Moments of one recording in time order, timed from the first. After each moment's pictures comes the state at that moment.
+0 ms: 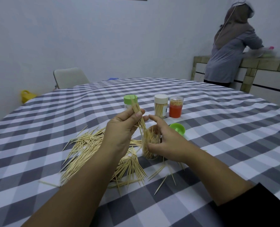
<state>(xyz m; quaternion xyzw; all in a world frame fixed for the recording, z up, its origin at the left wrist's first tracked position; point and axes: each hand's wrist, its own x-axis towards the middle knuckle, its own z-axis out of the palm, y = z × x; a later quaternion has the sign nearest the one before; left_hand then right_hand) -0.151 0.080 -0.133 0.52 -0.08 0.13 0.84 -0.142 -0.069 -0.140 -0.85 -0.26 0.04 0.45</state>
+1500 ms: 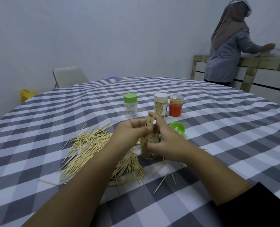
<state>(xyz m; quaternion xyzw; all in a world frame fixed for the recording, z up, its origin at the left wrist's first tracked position) -0.155 0.076 -0.141 0.71 -0.06 0.05 0.70 -0.139 -0.069 -0.146 -0.84 -0.28 0.03 0.46</state>
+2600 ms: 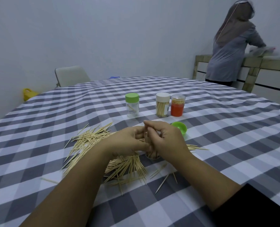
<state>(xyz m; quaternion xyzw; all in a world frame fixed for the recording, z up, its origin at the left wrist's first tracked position) -0.155 0.102 -0.140 0.83 -0.12 -0.15 0.53 -0.143 -0.052 -0.157 -0.82 -0.26 -0.20 0.47</state>
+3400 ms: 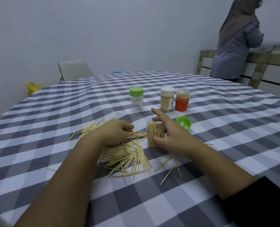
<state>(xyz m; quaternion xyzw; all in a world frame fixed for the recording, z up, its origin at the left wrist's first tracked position) -0.152 0.132 -0.134 0.97 0.02 -0.06 0.25 -0.139 -0.068 -0.150 -0.87 -0.29 0.00 0.41</state>
